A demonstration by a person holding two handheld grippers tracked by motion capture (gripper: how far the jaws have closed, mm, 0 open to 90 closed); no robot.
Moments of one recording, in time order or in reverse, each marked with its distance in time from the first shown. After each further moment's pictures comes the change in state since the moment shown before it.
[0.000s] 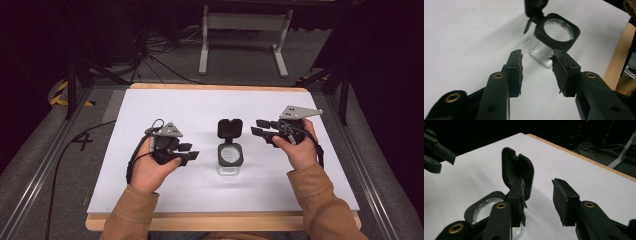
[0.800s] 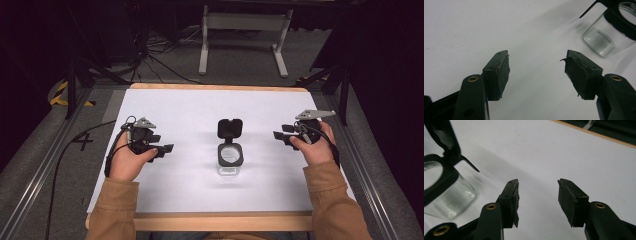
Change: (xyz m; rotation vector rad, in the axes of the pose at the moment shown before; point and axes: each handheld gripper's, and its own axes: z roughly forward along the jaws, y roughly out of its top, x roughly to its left) left arm 0.073 -0.032 -0.001 0.042 0.139 -0.121; right arm -0.052 -0.040 -0.018 0.205 -0.191 0.114
